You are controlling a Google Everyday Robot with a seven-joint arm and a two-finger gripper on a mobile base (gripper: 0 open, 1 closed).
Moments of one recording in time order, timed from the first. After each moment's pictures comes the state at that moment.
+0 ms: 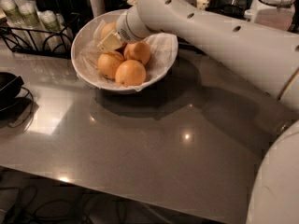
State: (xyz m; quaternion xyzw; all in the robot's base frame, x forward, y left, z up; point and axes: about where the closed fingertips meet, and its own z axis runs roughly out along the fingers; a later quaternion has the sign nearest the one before) arm 0.743 0.084 0.916 -0.44 0.75 0.09 0.48
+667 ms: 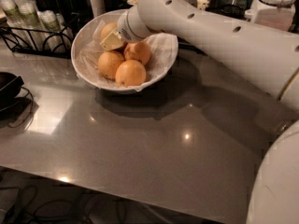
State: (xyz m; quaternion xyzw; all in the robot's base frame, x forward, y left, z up) arm 0.743 0.084 0.916 -0.44 0.75 0.09 0.48
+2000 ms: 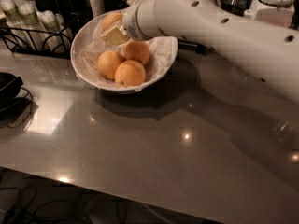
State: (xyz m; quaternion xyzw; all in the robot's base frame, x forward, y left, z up) arm 0.691 0.075 0.974 -0.44 0.70 0.09 0.55
